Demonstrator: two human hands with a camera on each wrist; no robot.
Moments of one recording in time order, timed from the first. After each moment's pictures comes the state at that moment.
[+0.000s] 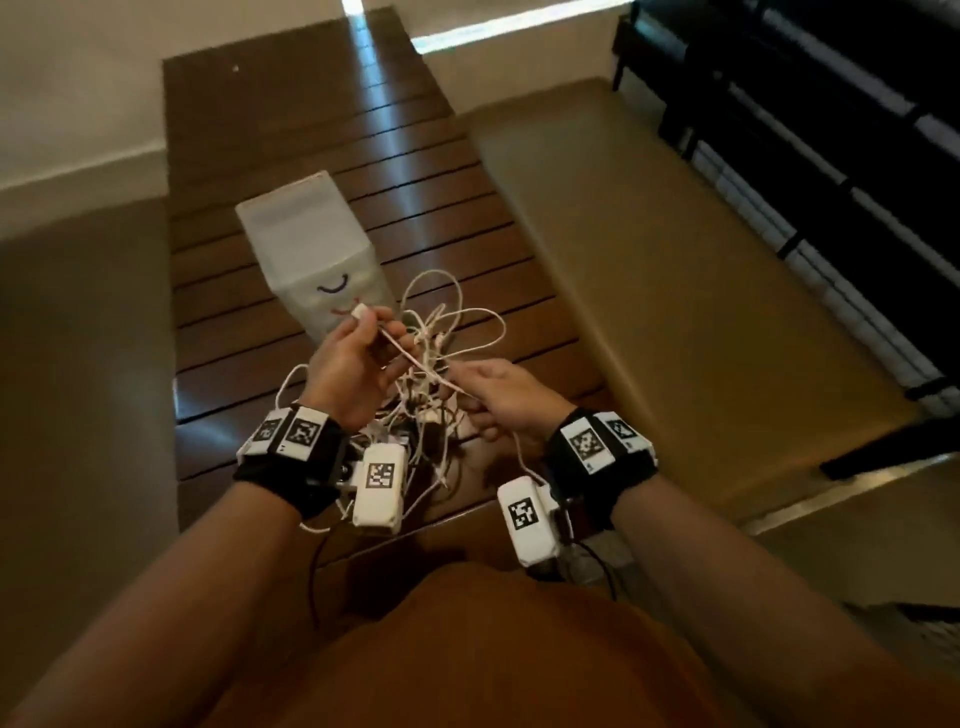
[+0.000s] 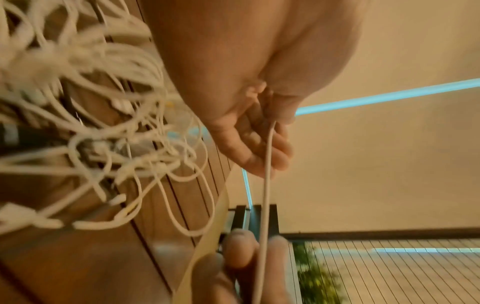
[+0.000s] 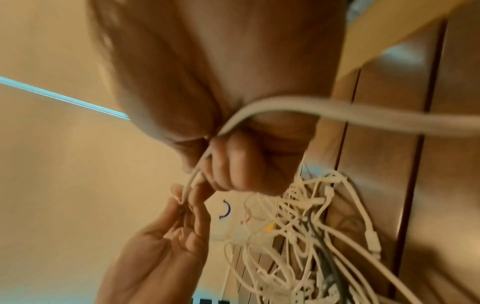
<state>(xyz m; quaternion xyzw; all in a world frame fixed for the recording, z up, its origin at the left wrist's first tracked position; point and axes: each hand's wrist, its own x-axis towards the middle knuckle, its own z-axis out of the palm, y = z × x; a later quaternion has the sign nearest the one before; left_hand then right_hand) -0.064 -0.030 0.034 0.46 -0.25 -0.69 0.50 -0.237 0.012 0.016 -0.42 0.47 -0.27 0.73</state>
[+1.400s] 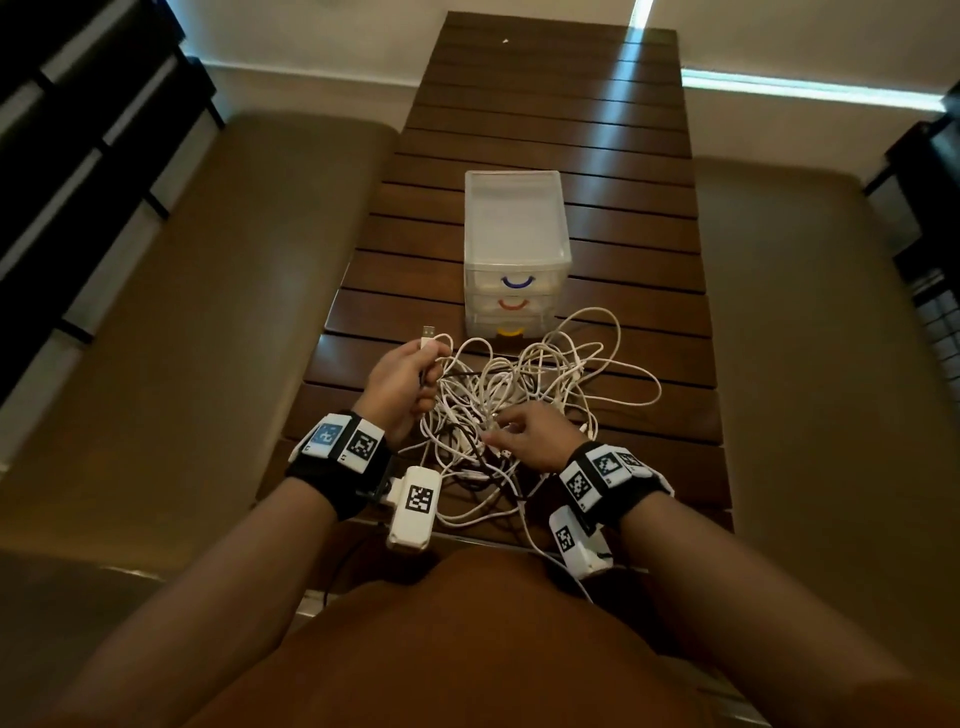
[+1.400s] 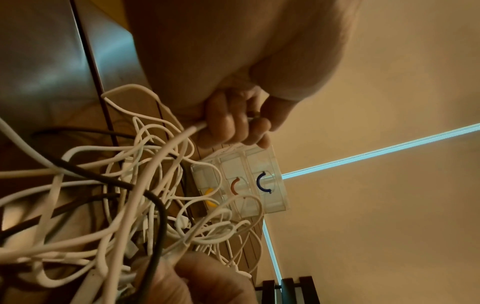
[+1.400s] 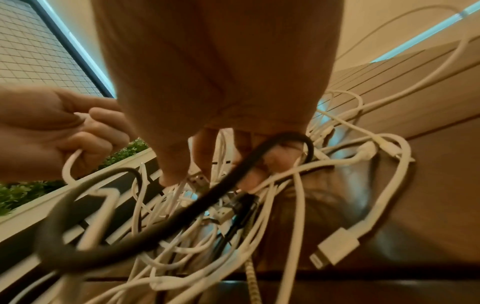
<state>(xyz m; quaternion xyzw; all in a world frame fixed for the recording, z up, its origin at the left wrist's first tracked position) 0.034 -0.002 -0.006 0.59 -0.18 -0.59 0.52 -0.152 -0.045 -0.045 -0.77 0.45 0.04 0.45</state>
